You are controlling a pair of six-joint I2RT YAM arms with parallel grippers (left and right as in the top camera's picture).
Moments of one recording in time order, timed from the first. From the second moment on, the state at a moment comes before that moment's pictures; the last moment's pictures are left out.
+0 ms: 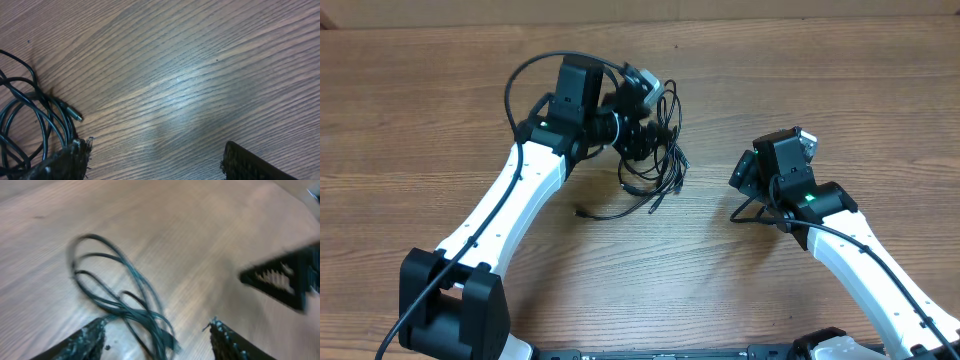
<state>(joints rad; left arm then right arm) -0.34 1.70 1.32 -0.37 0.58 0.16 0.31 1.33 0.87 -0.57 0.22 0.72</state>
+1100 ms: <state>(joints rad) -0.38 1.87 1.35 -0.32 0.69 -0.02 0.31 1.33 0.86 -0.43 0.03 0.72</state>
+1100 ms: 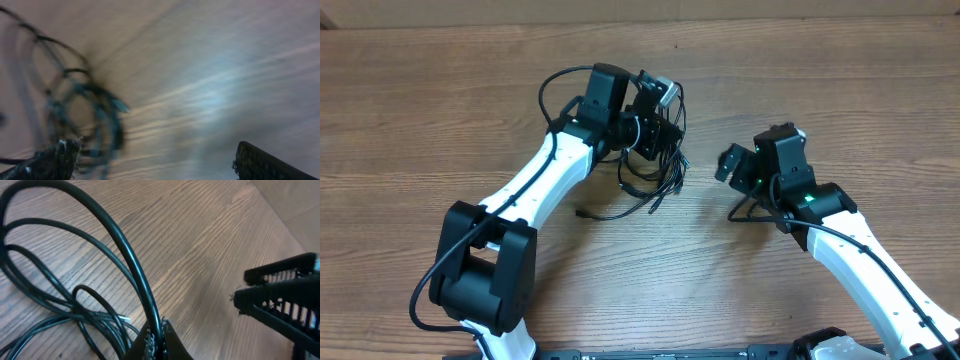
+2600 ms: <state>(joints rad) 0.08 1.53 1.78 -0.49 0.77 -0.07 0.06 1.67 0.86 -0.33 0.30 0.85</state>
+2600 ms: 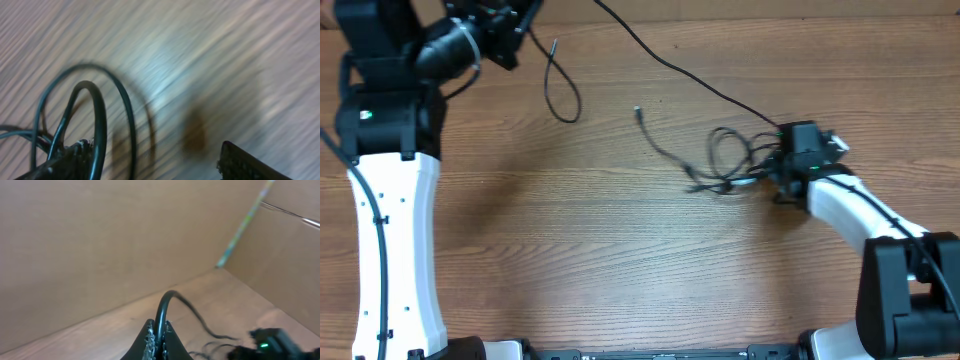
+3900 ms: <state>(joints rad) 0.43 1.73 1.79 -0.59 0.57 0.01 -0.32 1.67 0.86 -0.38 0.16 0.83</state>
